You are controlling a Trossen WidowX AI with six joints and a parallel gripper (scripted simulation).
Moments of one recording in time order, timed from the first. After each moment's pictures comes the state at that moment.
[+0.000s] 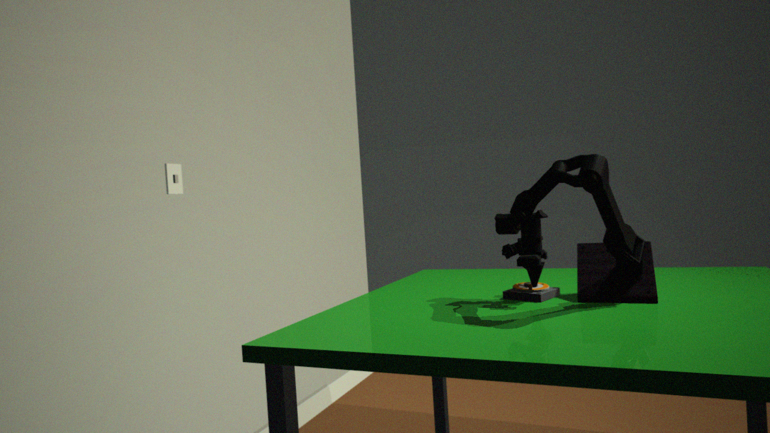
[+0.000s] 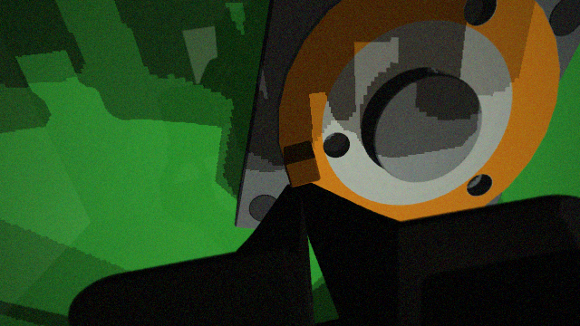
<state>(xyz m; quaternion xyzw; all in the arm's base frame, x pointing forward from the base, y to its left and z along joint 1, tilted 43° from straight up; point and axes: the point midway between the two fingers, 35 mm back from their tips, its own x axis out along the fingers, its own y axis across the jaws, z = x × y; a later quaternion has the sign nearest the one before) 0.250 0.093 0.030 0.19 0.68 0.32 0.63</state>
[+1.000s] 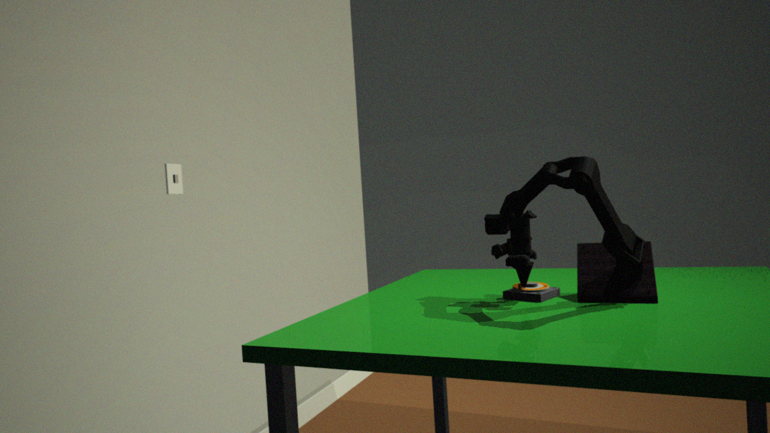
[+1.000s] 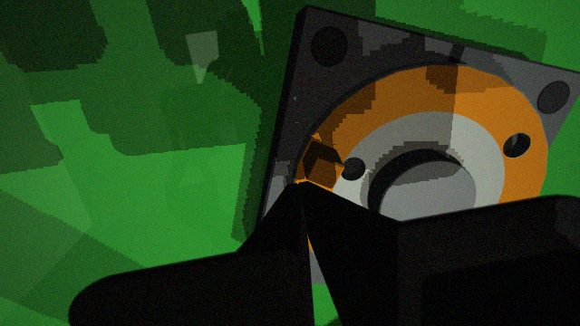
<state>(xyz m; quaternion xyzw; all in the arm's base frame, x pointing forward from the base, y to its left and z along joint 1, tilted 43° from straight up) 0.281 0.100 0.032 0.19 0.68 0.32 0.63</state>
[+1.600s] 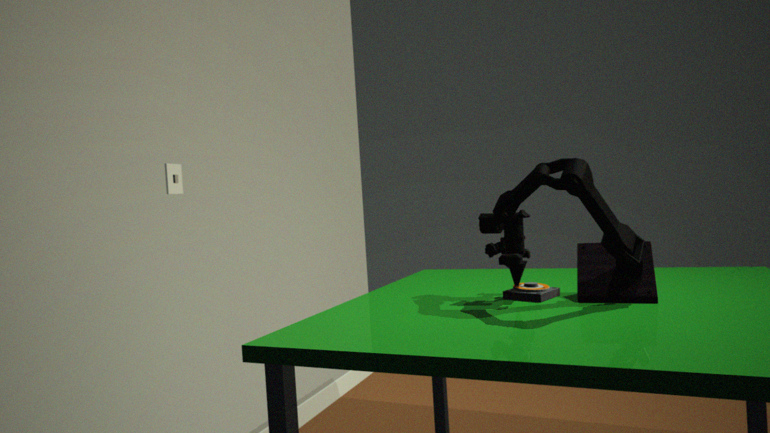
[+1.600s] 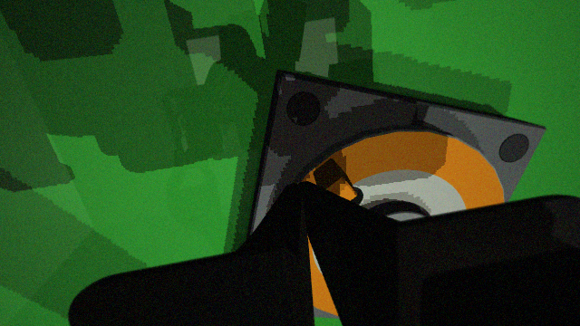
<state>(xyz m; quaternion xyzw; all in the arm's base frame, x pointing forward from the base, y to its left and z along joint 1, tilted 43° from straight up) 0.304 0.093 0.026 0.19 0.68 0.32 0.63</state>
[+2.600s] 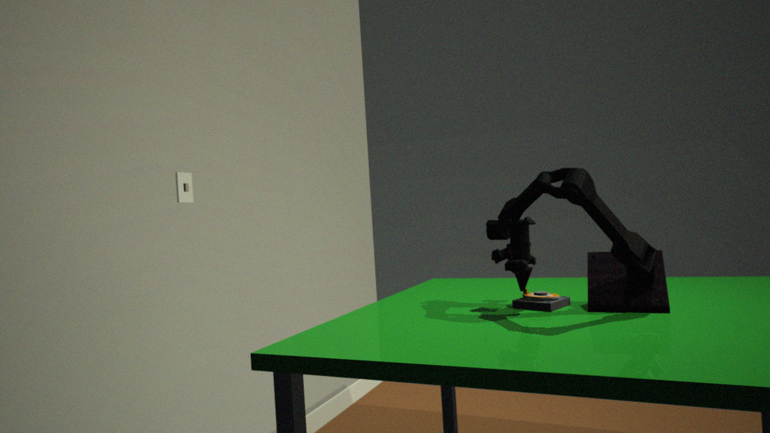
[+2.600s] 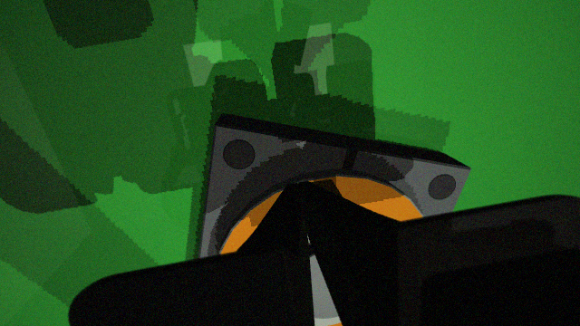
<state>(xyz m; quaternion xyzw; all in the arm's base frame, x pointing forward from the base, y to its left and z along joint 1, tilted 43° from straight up) 0.325 0.071 0.009 0.19 0.67 0.32 0.64</state>
